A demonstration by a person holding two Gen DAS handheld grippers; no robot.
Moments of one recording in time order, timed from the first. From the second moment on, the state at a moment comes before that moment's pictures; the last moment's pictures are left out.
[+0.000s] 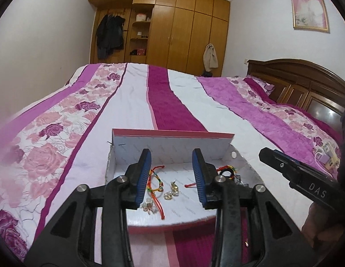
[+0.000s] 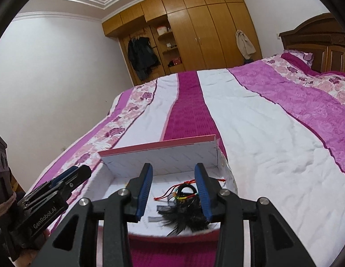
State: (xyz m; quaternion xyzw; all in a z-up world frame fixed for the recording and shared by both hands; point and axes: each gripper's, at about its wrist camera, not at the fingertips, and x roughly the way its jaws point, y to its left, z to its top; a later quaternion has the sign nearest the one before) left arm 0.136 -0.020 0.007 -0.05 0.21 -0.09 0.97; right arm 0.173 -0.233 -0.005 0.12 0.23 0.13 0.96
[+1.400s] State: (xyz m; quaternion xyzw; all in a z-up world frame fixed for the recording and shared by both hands) left arm 0.042 -0.009 -0.053 -0.03 0.42 -0.13 0.90; right arm 0.045 -0.206 -0.064 0.07 0.38 0.17 0.91
